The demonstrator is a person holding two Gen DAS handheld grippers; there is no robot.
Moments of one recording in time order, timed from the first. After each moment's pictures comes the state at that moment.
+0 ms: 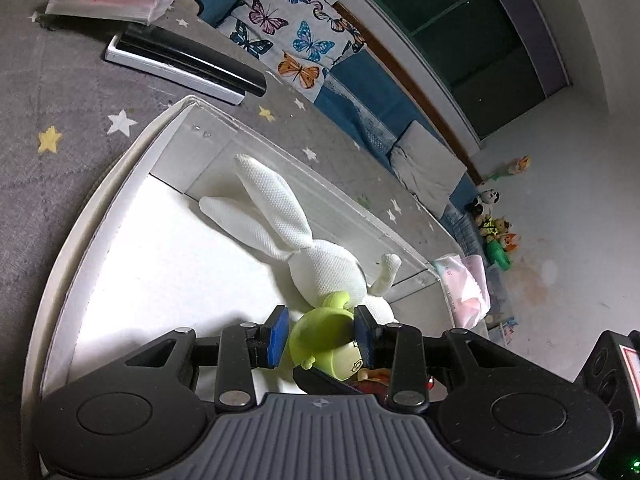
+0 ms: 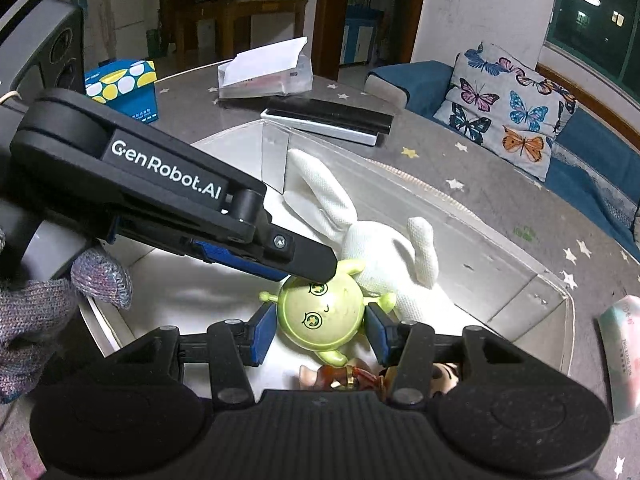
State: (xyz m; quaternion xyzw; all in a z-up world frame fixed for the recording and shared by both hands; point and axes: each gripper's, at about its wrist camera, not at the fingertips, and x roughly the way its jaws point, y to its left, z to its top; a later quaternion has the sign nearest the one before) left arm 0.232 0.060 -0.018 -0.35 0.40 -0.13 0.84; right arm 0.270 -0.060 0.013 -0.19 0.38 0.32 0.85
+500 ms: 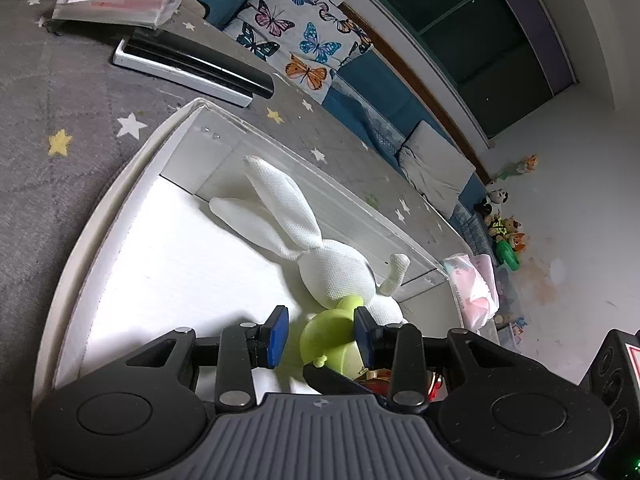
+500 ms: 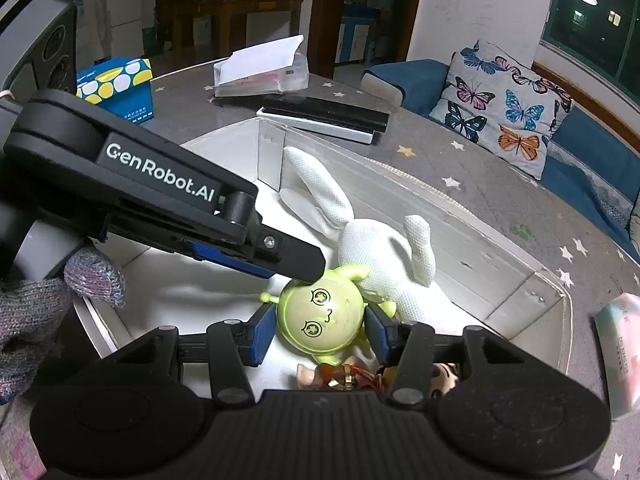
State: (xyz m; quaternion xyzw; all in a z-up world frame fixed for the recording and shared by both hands) left arm 0.229 0.061 -0.017 -0.34 0.40 -0.12 0.84; right arm 0.271 -0.059 0.013 -0.19 0.37 0.32 0.85
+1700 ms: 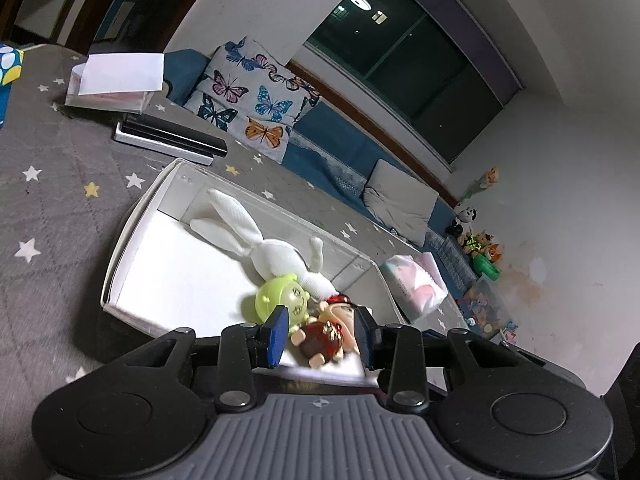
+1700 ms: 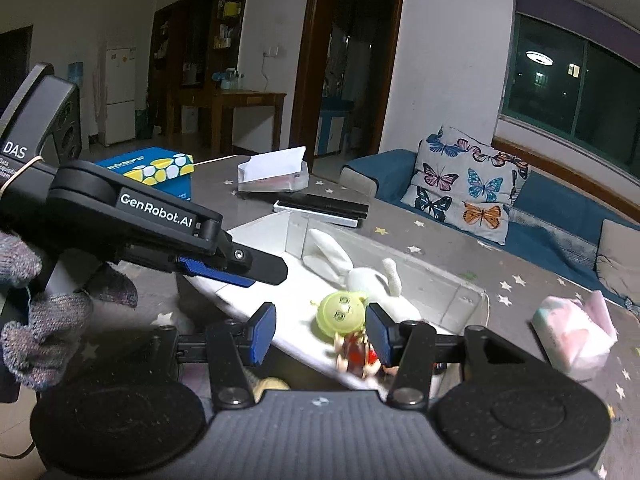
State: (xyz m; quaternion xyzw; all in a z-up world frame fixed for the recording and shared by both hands) left arm 0.113 0.042 0.036 -0.29 0.30 -0.14 0.90; right arm 0.130 -0.120 0.080 -0.14 0.24 0.30 0.91
